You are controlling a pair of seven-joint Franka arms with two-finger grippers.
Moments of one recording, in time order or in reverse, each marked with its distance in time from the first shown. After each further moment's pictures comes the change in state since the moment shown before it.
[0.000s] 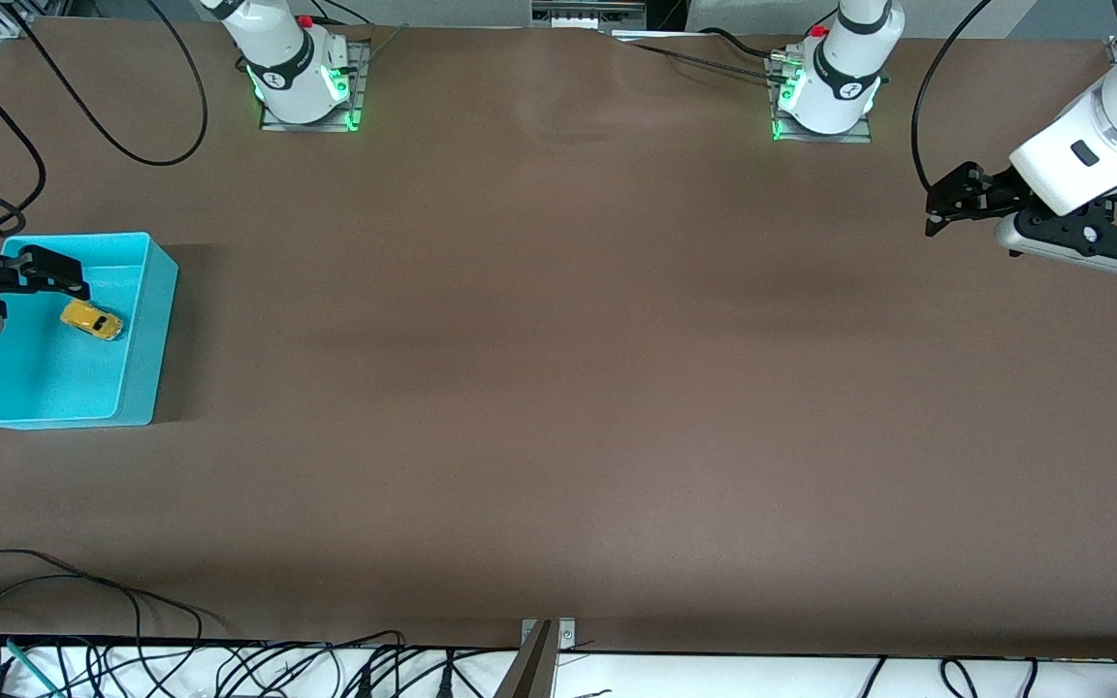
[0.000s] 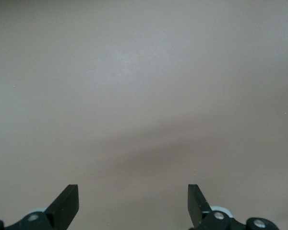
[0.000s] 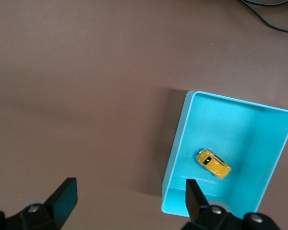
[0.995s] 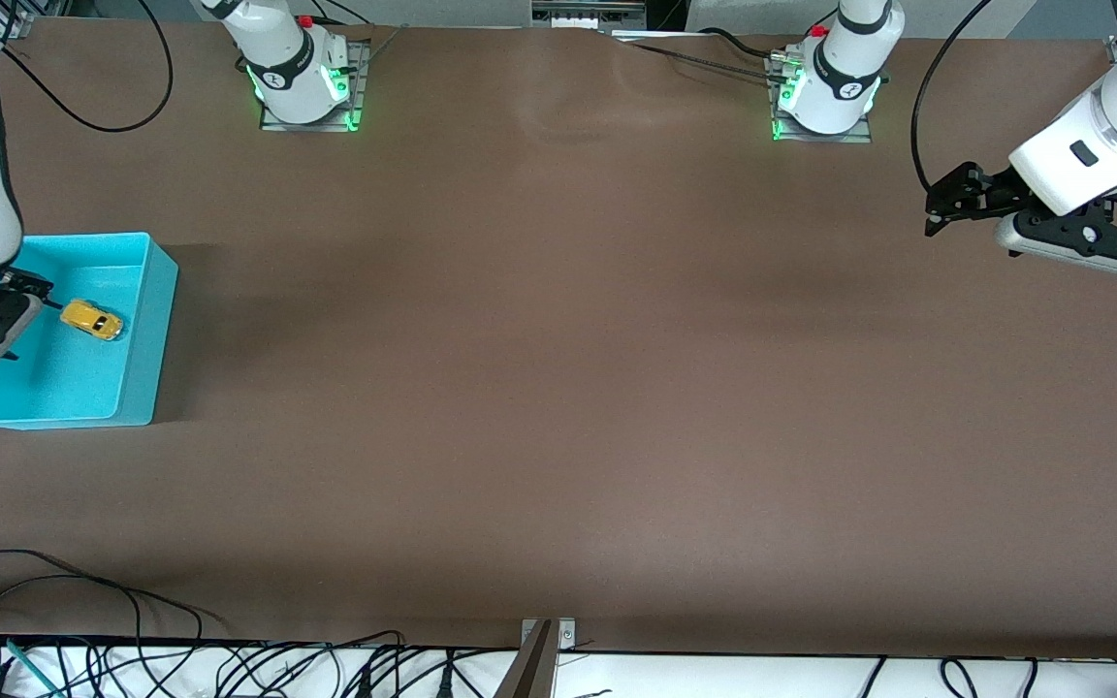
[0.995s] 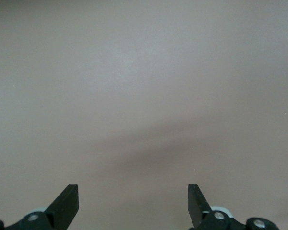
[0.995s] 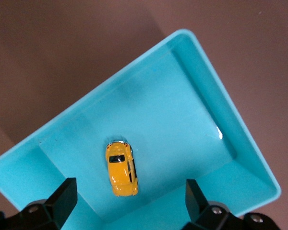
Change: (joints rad) left arm -0.001 0.000 0.002 -0.001 0.000 0.000 0.000; right arm -0.012 0.089 -0.288 -0.327 -0.025 0.457 -1.018
